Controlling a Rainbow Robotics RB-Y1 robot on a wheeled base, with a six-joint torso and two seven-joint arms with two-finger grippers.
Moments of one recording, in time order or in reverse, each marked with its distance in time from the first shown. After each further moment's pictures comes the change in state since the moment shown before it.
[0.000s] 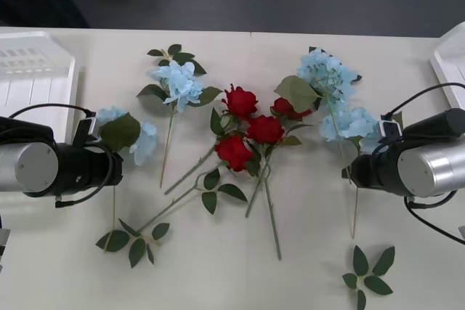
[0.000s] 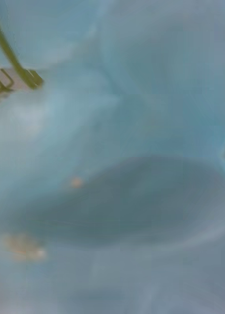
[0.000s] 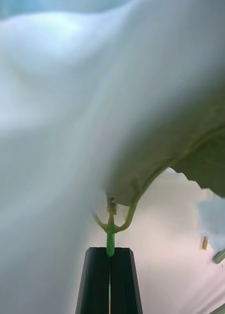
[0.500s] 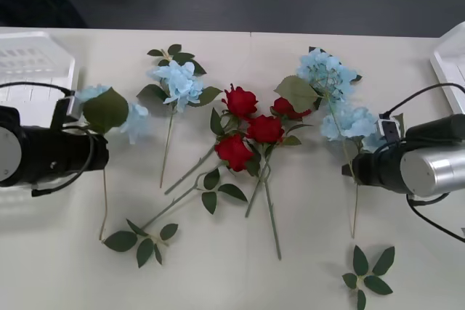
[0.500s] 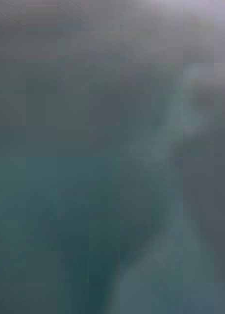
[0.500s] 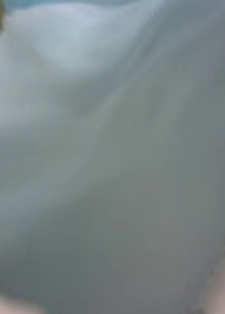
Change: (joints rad) right arm -0.016 -0.025 0.009 0.116 -0.055 -0.146 0.065; left arm 0.000 0.000 0.126 -0.155 0.096 0.110 0.000
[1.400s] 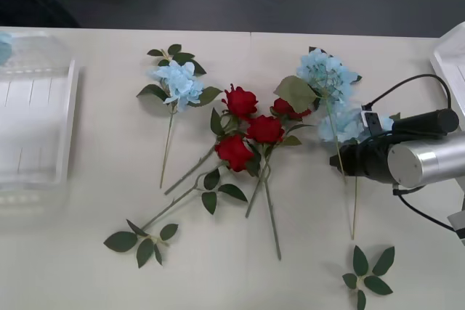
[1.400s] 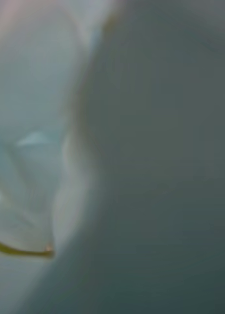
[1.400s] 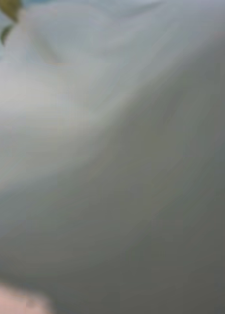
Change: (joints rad) right arm -0.070 0.000 0.056 0.100 -0.076 -0.118 0.061; left arm -0.121 0.333 0.321 0.060 0.009 0.036 -0.005
